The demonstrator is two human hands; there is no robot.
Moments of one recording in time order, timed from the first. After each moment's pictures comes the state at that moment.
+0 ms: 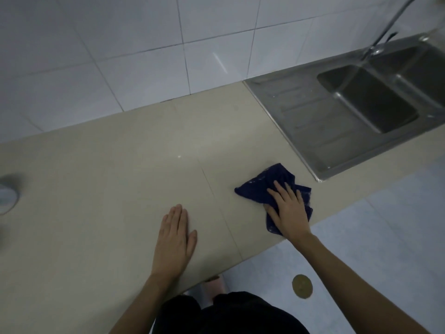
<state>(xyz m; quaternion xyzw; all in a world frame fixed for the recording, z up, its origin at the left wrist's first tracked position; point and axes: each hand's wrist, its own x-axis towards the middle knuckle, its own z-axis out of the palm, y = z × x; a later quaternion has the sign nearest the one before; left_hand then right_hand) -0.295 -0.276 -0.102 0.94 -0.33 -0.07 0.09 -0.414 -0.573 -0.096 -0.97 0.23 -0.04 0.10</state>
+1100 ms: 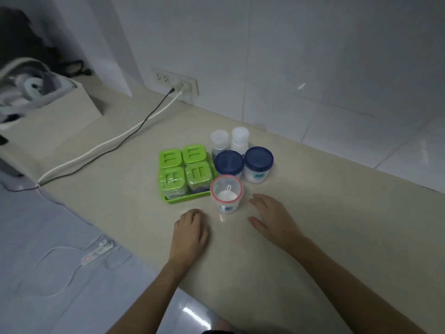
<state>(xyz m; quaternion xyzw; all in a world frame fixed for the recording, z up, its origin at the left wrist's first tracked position) -0.222 0.118 -0.069 0.98 0.10 0.02 0.15 -0.110 -0.110 -0.041 -0.93 -0.34 0.03 0.17</state>
